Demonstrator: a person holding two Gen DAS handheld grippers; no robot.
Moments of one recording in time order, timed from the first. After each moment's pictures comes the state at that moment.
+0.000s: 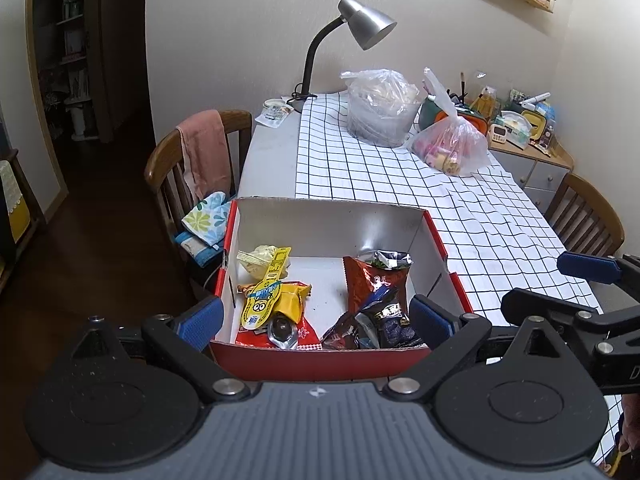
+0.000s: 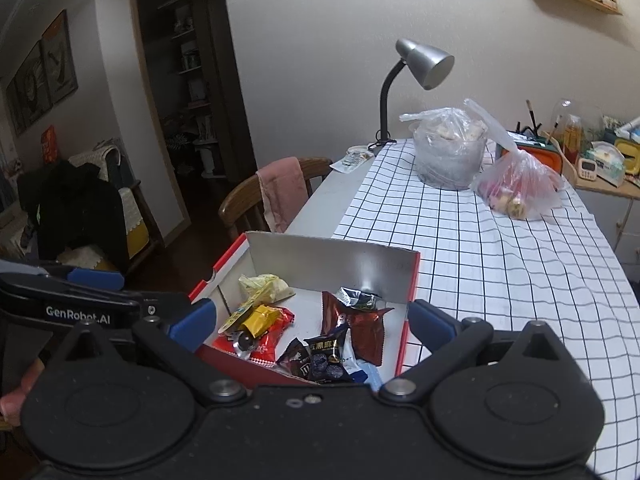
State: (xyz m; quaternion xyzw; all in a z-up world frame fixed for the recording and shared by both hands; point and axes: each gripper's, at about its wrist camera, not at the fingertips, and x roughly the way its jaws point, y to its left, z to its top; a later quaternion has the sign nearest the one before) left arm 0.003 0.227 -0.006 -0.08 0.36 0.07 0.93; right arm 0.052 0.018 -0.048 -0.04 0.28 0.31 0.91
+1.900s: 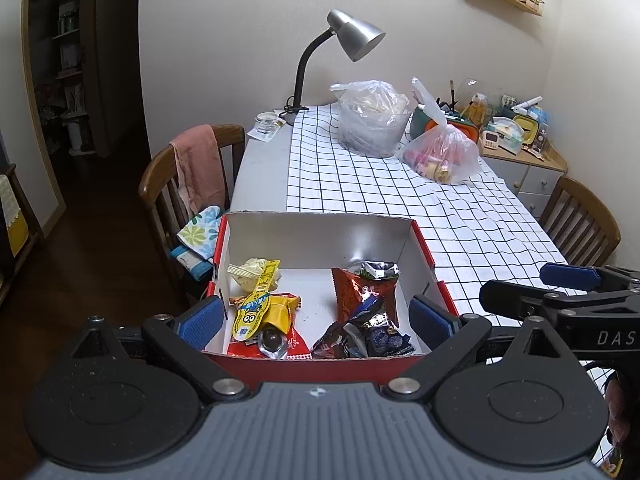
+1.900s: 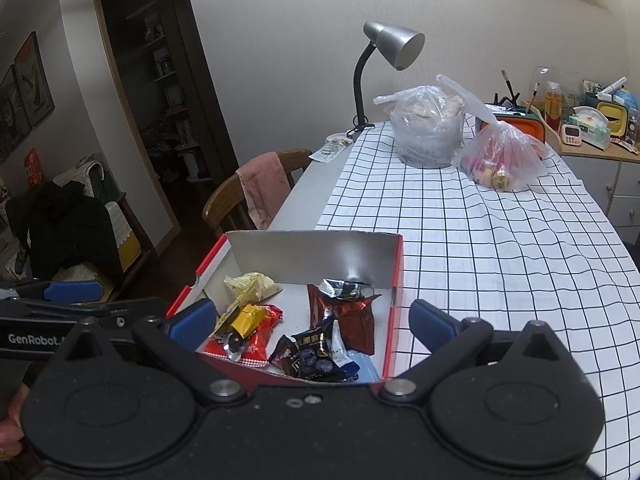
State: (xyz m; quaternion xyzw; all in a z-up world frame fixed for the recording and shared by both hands) left arm -0.001 0.212 0.002 -0.07 0.34 0.06 0.94; right arm 0.067 0.004 -0.055 -0.01 0.30 0.28 0.91
